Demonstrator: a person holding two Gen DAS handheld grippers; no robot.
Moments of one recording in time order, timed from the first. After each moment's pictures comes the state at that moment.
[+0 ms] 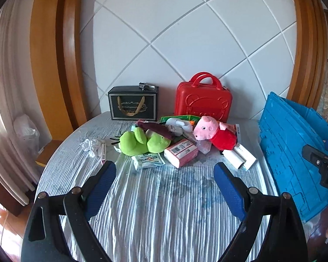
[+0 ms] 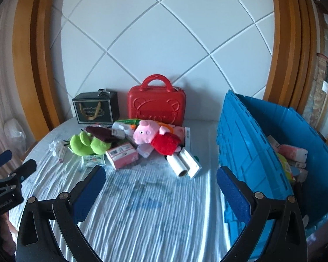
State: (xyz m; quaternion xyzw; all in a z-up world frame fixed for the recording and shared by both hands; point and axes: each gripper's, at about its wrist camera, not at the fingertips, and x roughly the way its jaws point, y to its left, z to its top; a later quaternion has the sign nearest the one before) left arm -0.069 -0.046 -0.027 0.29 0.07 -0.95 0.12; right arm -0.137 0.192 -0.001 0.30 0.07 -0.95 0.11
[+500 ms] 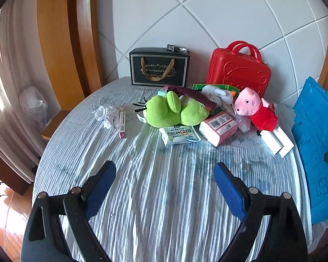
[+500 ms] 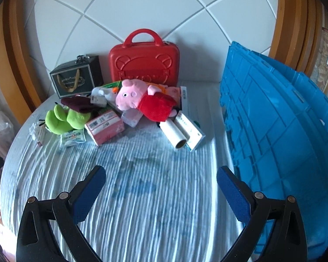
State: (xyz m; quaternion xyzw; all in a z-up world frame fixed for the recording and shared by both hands) left arm -0.119 -0.138 -0.118 0.38 0.10 -0.91 0.16; right arm -0.232 0.199 -0.099 0.41 0.05 -0.91 0.08
